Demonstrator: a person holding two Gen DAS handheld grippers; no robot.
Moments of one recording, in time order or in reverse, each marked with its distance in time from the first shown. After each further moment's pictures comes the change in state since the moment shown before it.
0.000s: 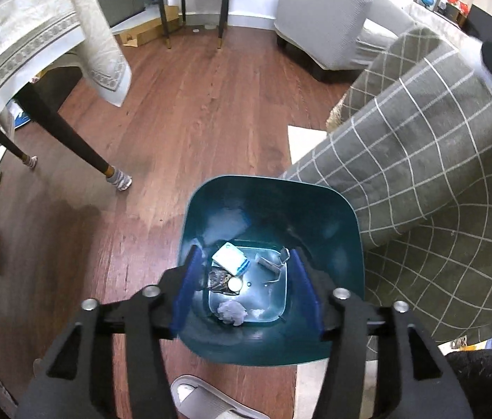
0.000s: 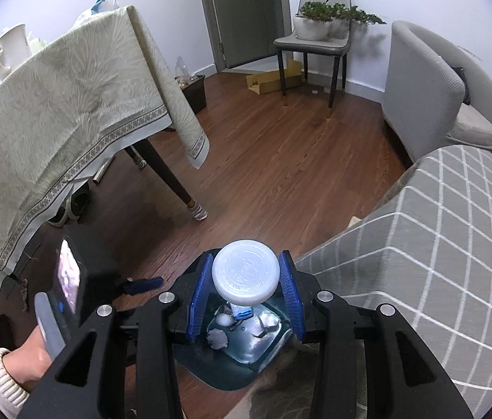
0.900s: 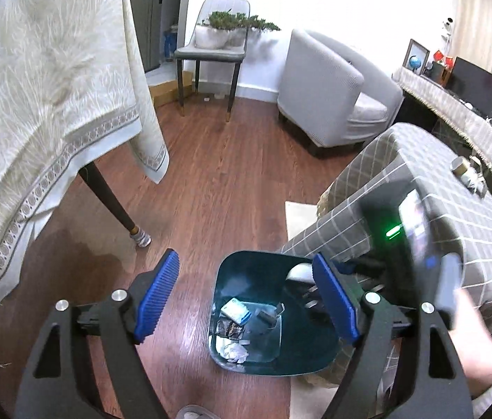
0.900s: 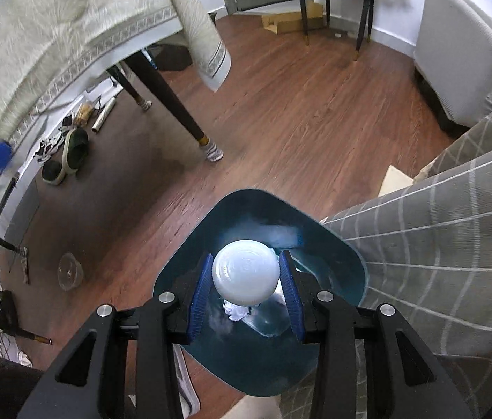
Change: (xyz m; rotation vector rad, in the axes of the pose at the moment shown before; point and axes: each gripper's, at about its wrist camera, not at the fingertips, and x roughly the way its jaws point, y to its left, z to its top) left arm -0.123 0.025 0.015 -0.040 -0.293 -0.032; right arm 0.120 0.045 -0.039 -0.023 0.231 0.040
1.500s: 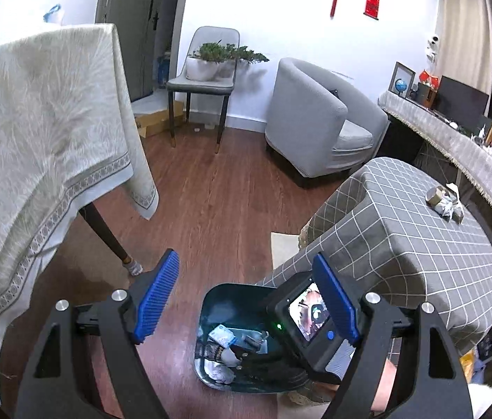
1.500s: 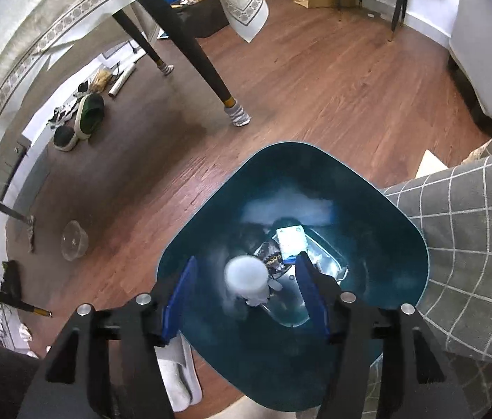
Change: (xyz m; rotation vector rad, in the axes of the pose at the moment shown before) left arm -0.039 -0.023 0.024 0.020 -0.111 -0.028; right arm 0.047 0.020 -0.020 -0.079 0.087 0.060
